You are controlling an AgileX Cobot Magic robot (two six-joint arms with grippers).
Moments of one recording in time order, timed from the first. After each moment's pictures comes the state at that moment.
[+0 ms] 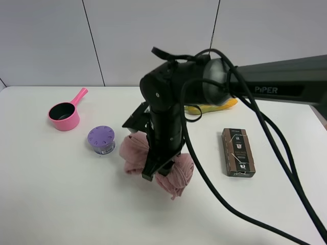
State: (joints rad) left arm -0.04 -0.01 -0.51 0.00 1.06 0.07; right arm 0.86 1.99 -1.48 -0.01 1.13 -0.22
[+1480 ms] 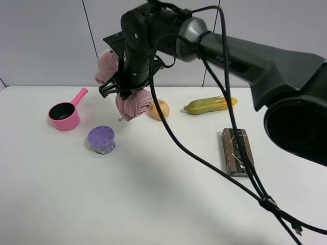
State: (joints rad) left arm -0.04 -0.01 -0.51 0.00 1.06 0.07; right arm 0.78 2.25 -2.10 -0.11 0.98 0.08
